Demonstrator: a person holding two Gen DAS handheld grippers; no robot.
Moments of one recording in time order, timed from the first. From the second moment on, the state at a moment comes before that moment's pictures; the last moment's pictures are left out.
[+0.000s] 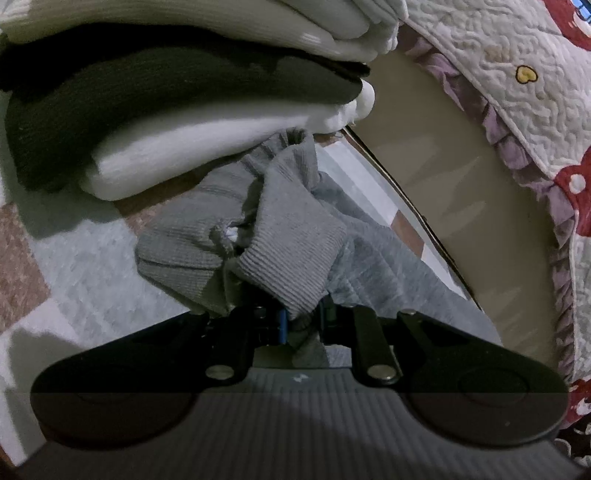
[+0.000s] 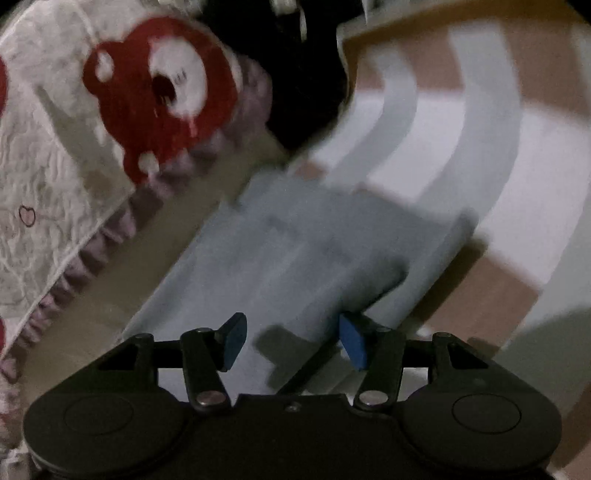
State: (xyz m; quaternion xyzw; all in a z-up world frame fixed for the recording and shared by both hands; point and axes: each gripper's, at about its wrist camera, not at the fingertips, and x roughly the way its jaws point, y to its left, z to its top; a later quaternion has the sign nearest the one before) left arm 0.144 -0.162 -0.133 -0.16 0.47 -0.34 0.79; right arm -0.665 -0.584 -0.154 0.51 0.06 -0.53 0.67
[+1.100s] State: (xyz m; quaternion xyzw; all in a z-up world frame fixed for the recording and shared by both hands) left arm 0.157 -0.148 -0.155 -0.25 0.51 -0.35 0.74; right arm -0.667 -0.588 -0.153 0.34 0.19 -0.69 0.60
